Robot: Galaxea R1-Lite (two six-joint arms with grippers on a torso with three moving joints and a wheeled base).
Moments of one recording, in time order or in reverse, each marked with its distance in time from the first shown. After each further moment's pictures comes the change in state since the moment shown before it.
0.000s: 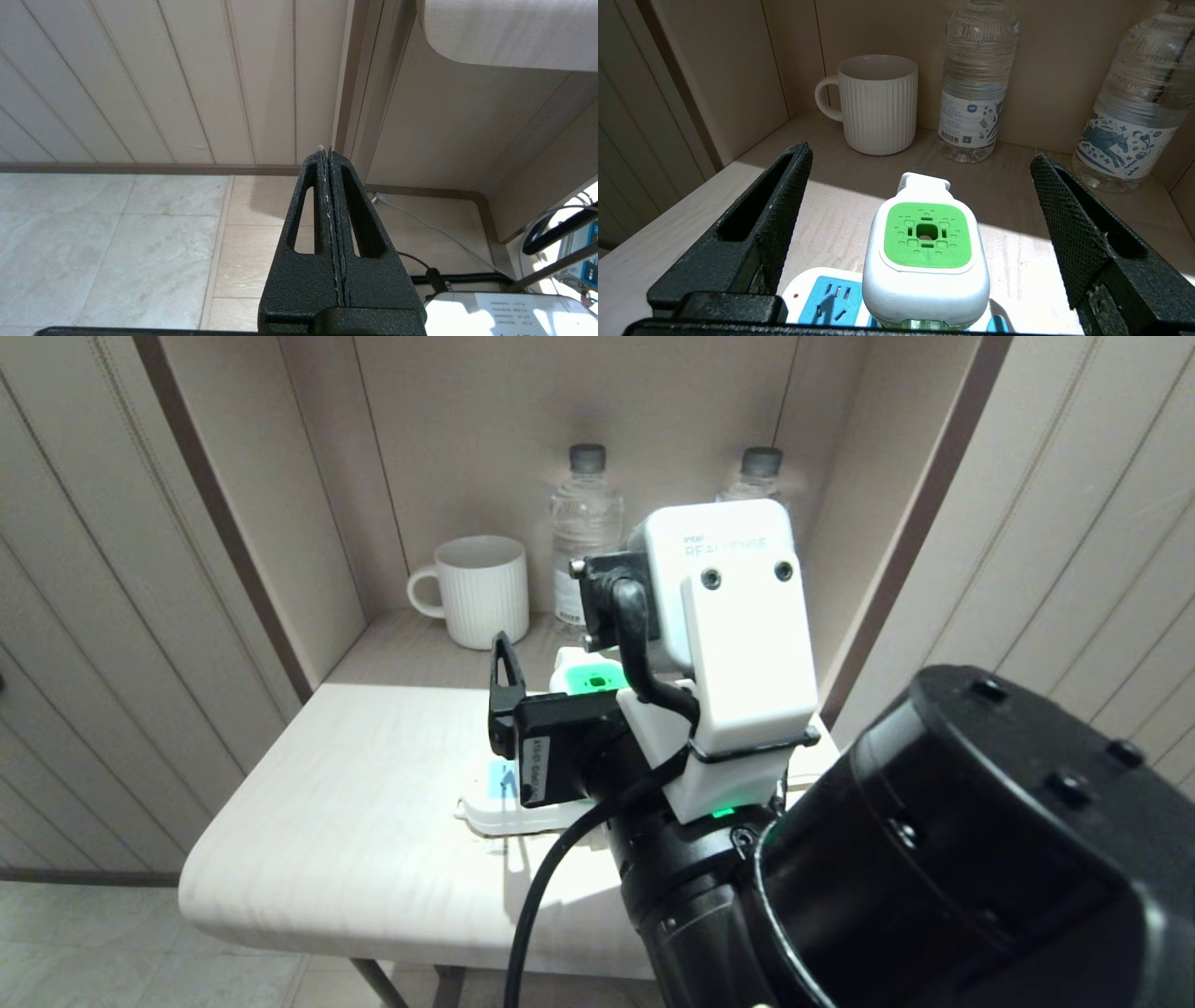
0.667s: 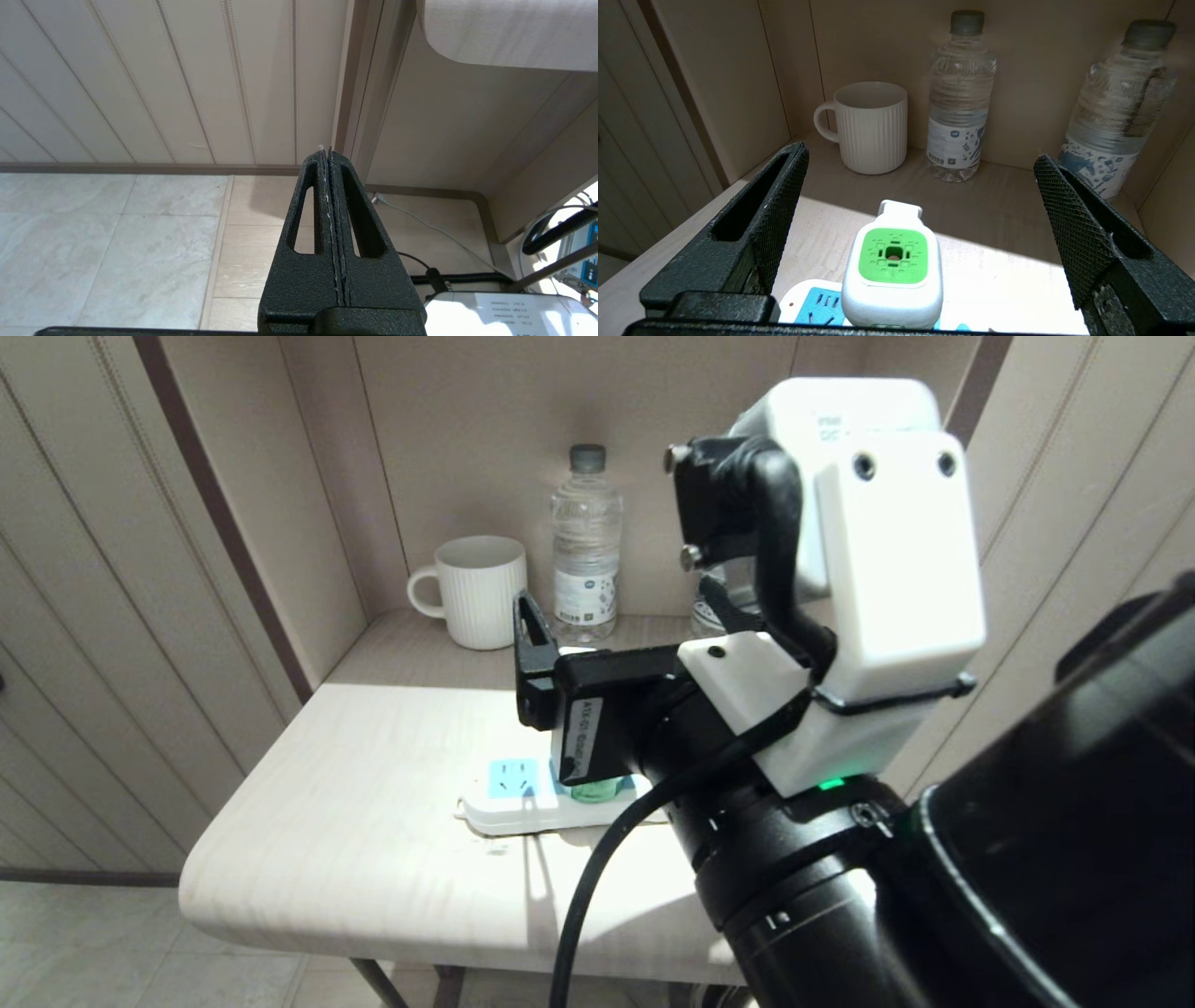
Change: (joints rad) left arm 0.000 0.000 0.000 0.000 0.000 0.000; right arm 0.018 -0.095 0.005 0.047 0.002 -0.032
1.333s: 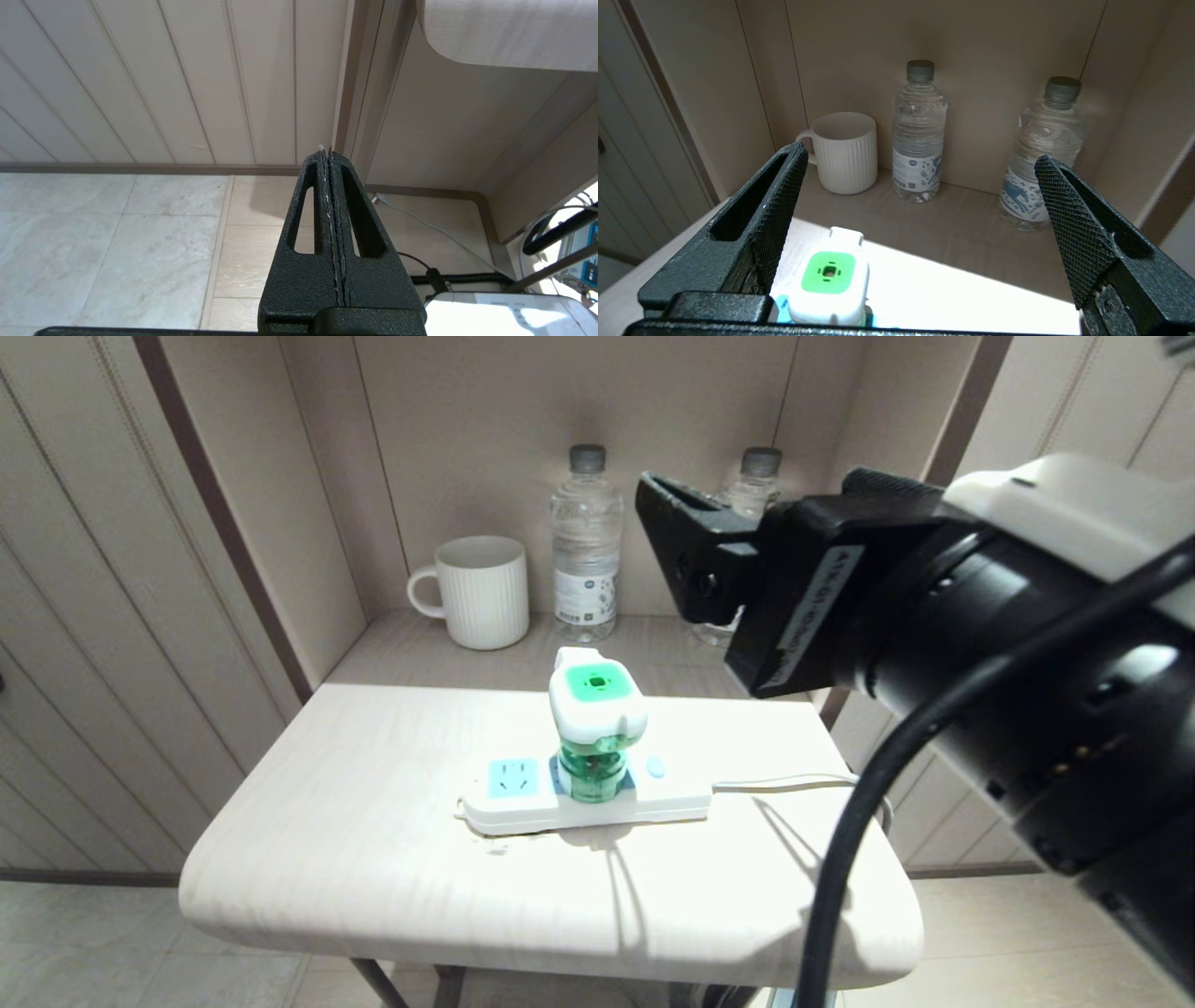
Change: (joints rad) left arm 0.000 0.000 0.000 0.000 0.000 0.000; right arm -0.002 -0.223 -0.018 0.231 0.016 -0.014
